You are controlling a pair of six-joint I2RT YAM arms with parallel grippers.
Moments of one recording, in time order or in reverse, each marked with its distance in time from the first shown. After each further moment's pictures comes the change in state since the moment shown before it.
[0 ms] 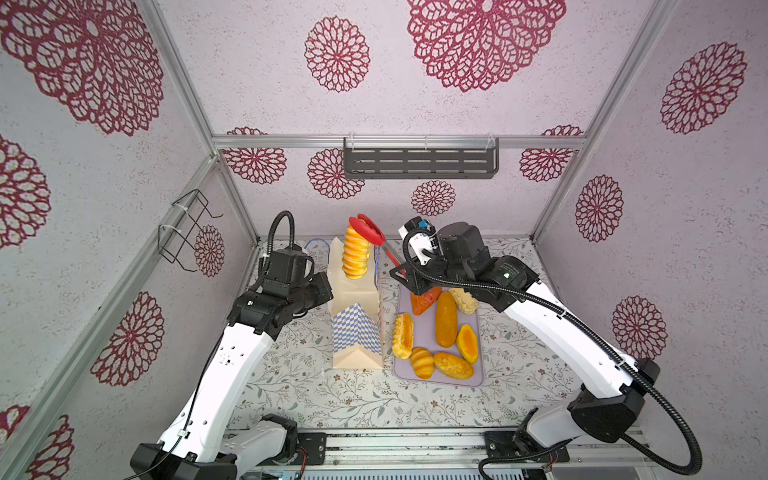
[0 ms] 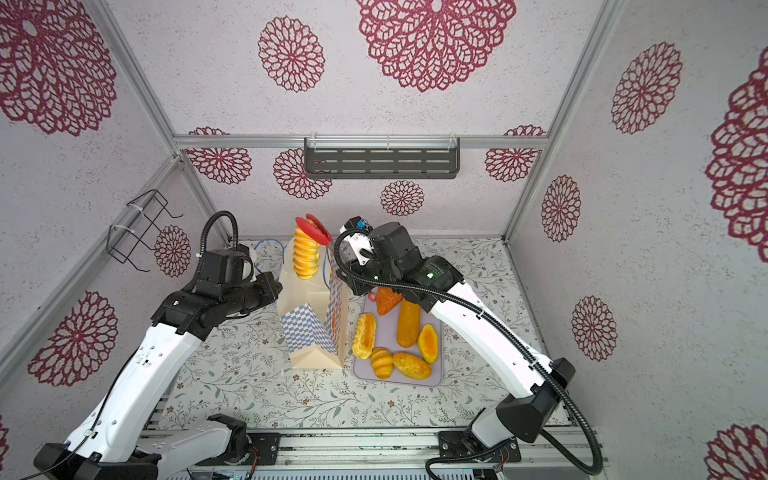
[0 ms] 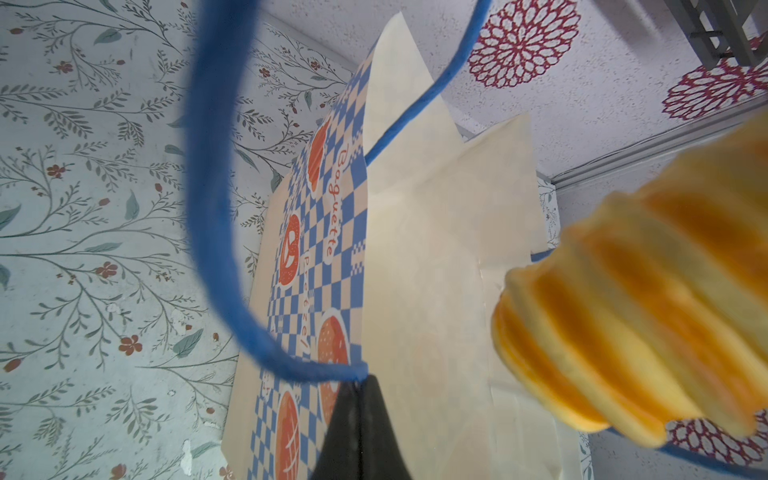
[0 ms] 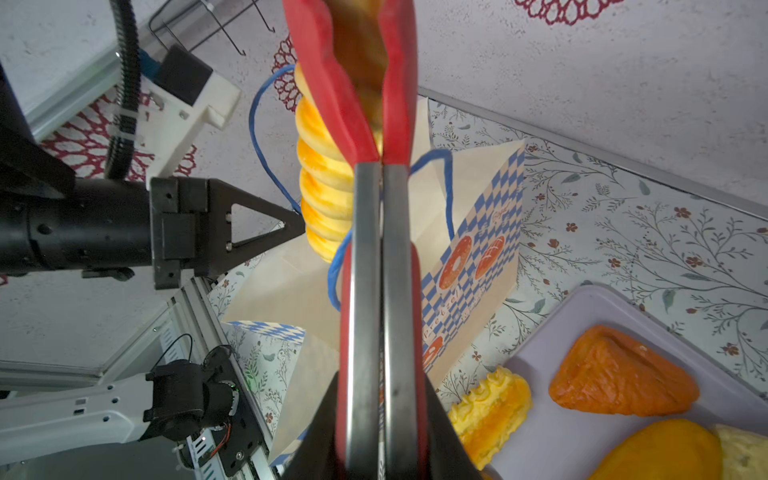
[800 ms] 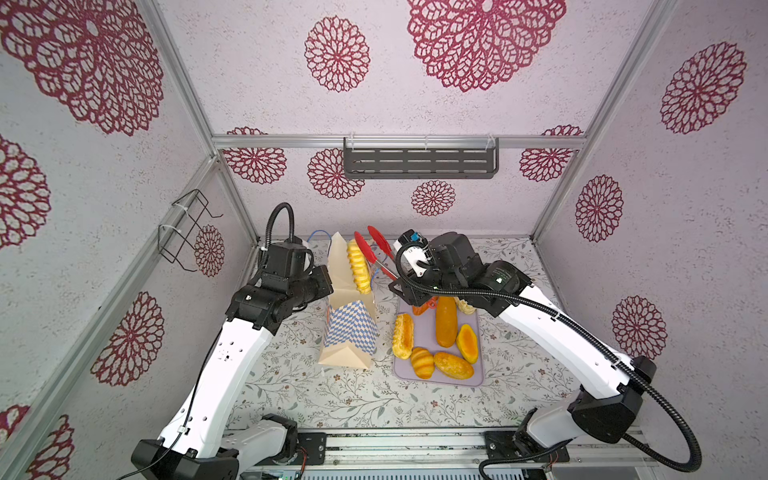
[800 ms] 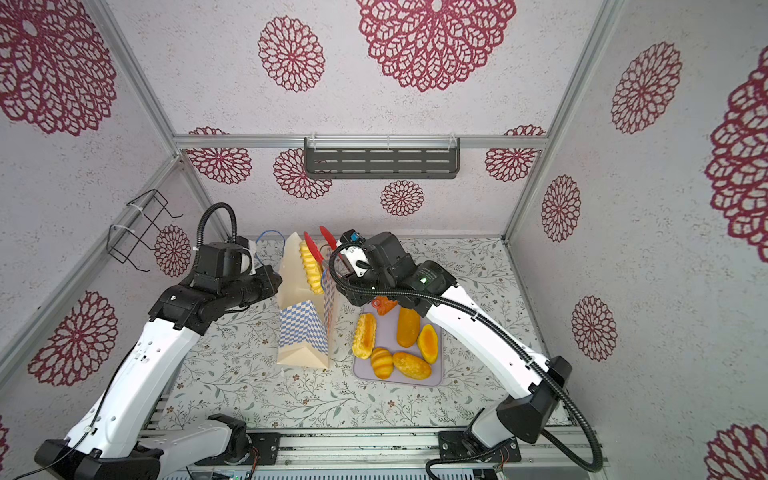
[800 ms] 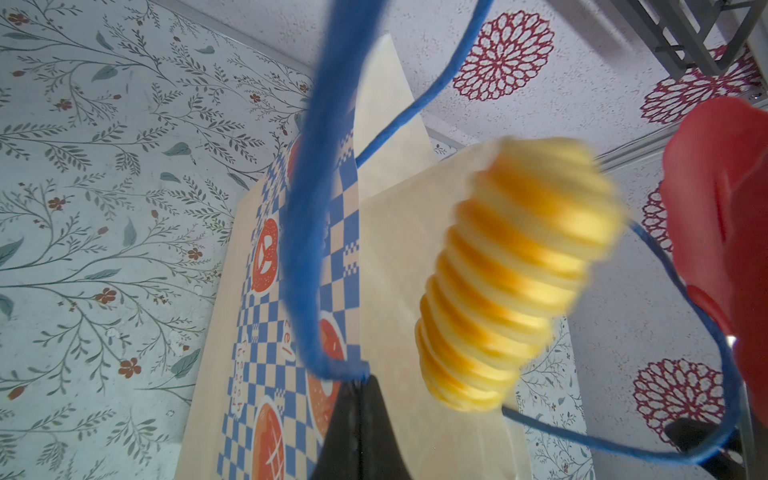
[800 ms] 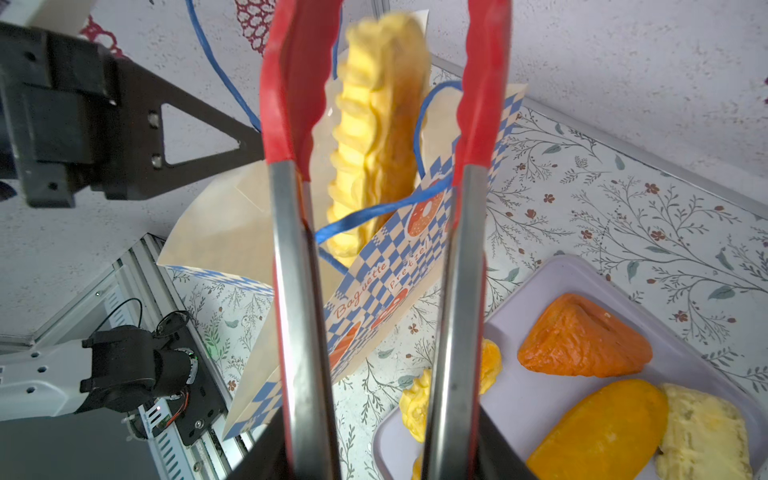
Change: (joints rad) left arm 0.000 0.029 0.066 -0.005 -0.002 0.032; right arm 0.027 0.000 -0.039 -0.044 0.071 -0.058
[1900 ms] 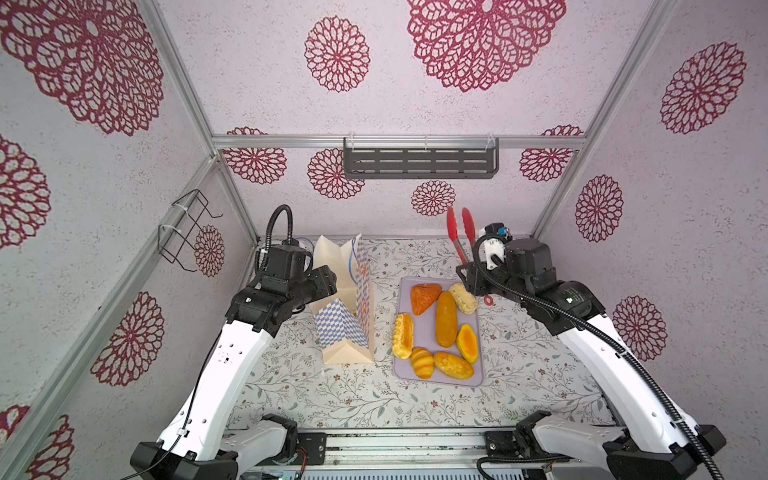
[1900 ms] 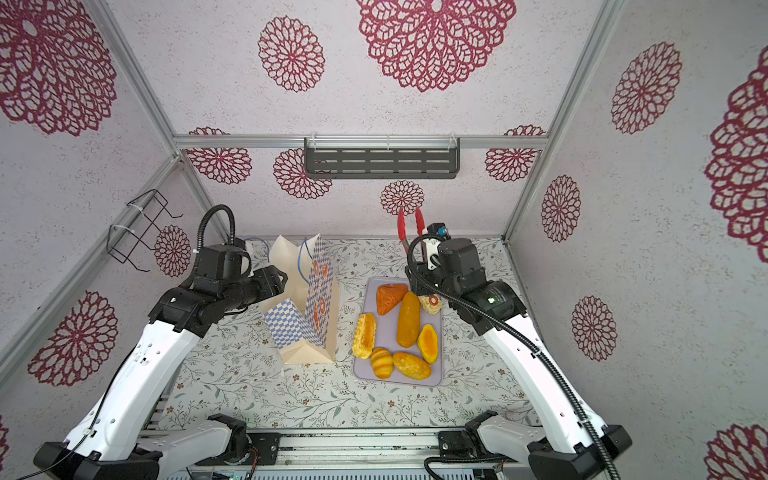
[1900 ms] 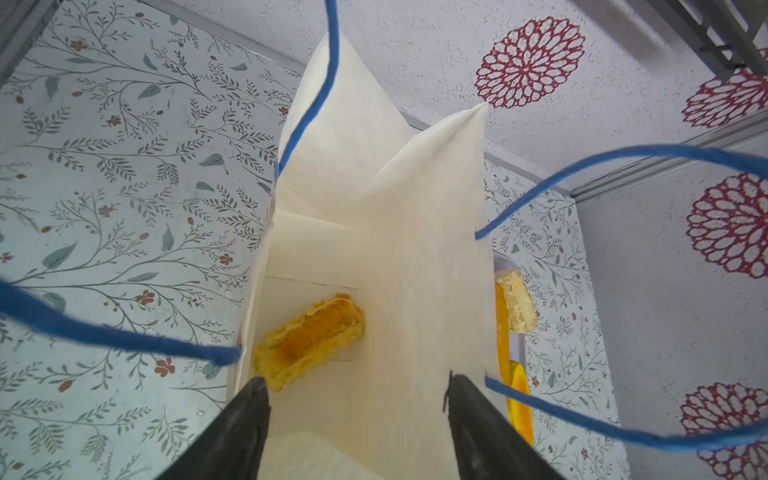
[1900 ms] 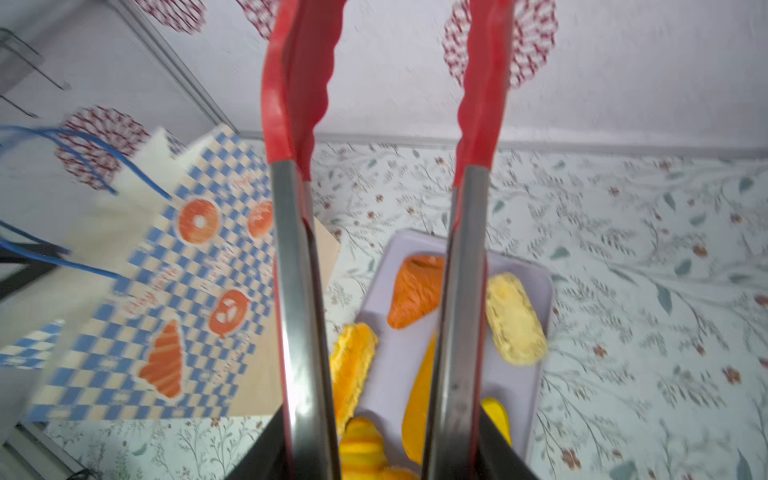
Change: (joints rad) left arm 0.000 -0.018 -0.020 -0.007 -0.079 0.033; right arm -0.346 -0.333 -0.330 0.014 0.116 0.140
